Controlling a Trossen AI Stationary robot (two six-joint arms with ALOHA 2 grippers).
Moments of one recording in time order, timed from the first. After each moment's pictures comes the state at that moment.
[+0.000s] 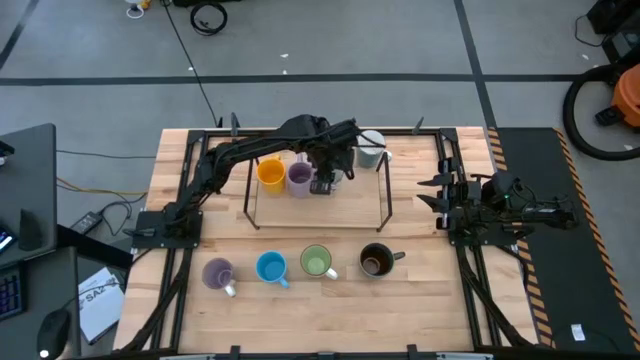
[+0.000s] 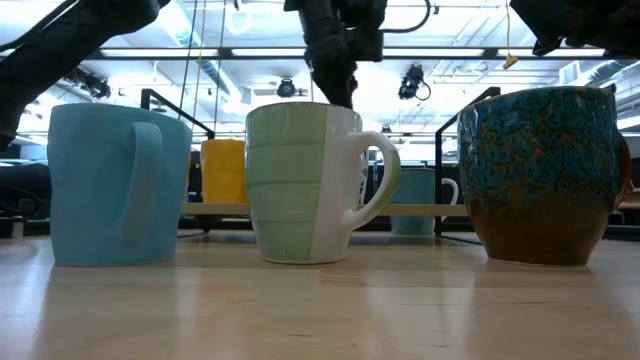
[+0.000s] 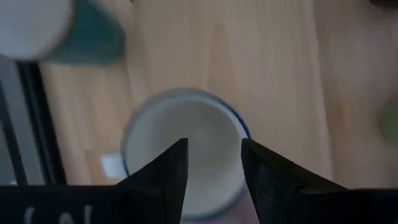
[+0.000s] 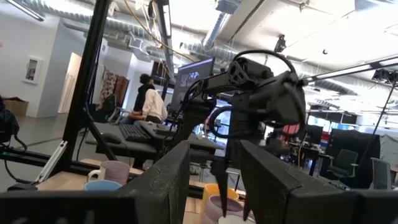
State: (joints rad) left arm 0.26 2.24 2.36 -1.32 0.01 0.46; right arm -0.03 0.02 0.15 0.23 -0.03 -0.26
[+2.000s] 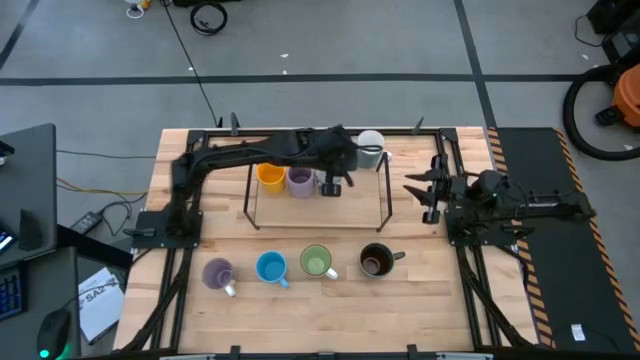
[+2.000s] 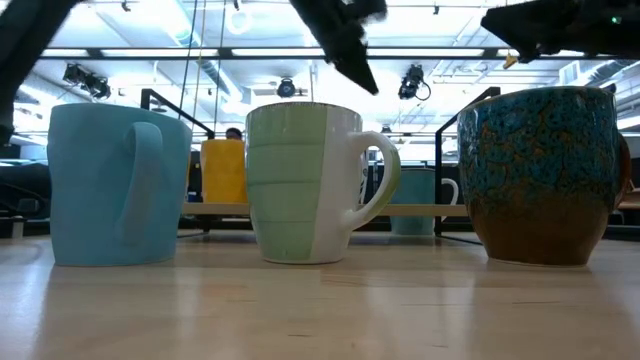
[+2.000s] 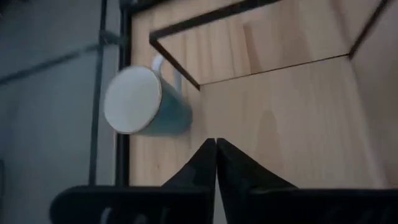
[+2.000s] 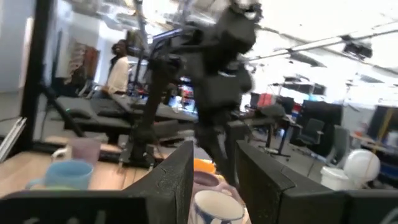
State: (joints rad) left arm 0.19 1.99 1.95 -0.77 -0.16 0.45; right arm -0.04 0.27 0.19 0.34 0.14 -0.27
